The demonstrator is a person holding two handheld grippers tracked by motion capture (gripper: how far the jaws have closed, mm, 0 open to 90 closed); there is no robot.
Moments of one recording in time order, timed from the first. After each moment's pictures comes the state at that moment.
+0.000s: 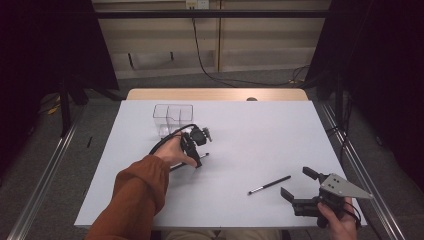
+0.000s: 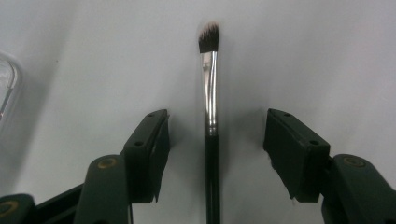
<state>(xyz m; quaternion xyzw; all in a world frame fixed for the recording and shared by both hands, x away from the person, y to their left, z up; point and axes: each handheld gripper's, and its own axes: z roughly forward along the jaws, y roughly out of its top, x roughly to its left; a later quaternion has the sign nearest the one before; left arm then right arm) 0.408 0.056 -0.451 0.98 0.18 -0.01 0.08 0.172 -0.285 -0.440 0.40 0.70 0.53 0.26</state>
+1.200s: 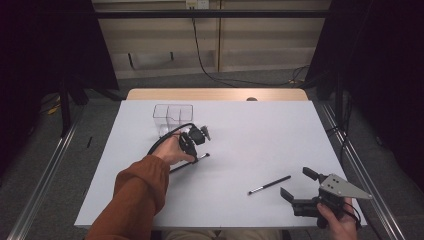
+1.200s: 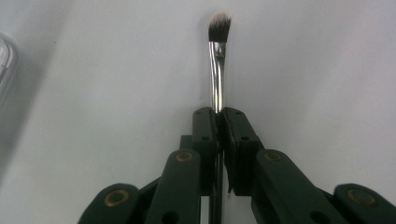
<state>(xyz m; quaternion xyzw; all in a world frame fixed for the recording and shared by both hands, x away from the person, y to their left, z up) 0.407 0.062 -0.448 0.97 0.20 -0.02 0.09 0.171 -0.284 -0.441 0.41 0.70 0.52 0.26</state>
